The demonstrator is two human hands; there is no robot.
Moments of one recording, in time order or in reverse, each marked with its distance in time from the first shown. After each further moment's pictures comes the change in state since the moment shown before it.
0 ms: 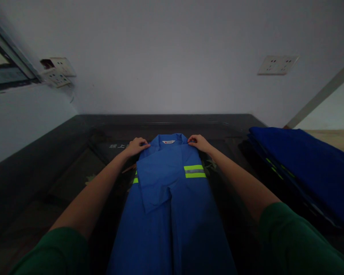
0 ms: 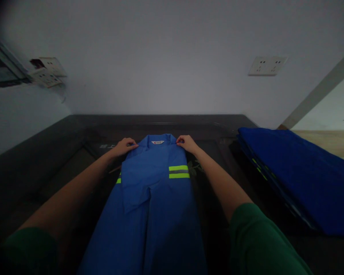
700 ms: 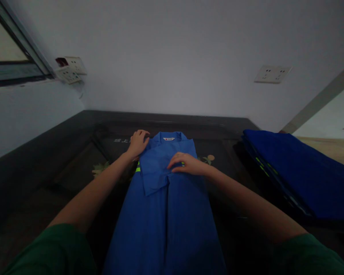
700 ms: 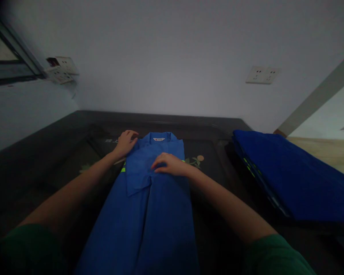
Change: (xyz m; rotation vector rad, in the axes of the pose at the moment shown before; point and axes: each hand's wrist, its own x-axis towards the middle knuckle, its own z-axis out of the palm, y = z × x) left_hand -0.048 0.068 -0.014 0.096 0.368 -0.034; right_hand -0.092 -0.143 -0.003 0.187 -0.384 -0.503
